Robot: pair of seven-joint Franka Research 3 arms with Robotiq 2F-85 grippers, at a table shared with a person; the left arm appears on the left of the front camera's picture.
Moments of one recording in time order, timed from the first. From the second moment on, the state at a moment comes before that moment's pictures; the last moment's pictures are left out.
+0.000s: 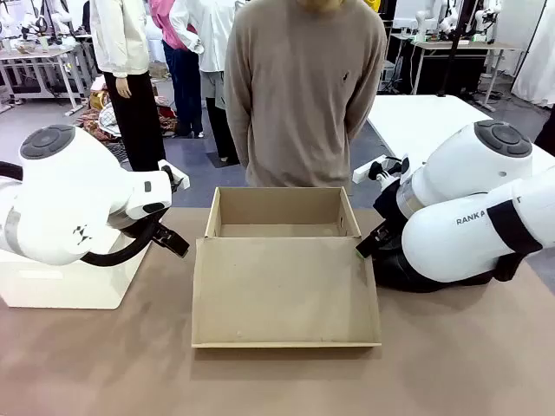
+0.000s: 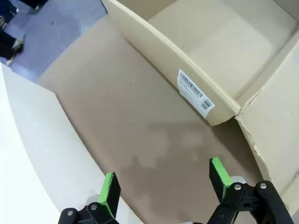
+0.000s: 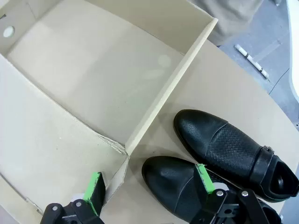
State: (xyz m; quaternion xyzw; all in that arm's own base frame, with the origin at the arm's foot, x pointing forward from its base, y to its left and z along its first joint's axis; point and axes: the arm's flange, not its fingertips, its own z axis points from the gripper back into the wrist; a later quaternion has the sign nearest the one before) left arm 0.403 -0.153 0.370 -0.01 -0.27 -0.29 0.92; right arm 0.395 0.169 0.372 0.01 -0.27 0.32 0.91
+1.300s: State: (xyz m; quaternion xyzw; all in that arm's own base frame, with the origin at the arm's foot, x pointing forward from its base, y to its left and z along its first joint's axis) left arm 0.404 -0.154 0.374 -0.01 -0.27 -0.29 0.92; right arm 0.396 0.168 0.375 0.01 -0.28 0.32 0.91
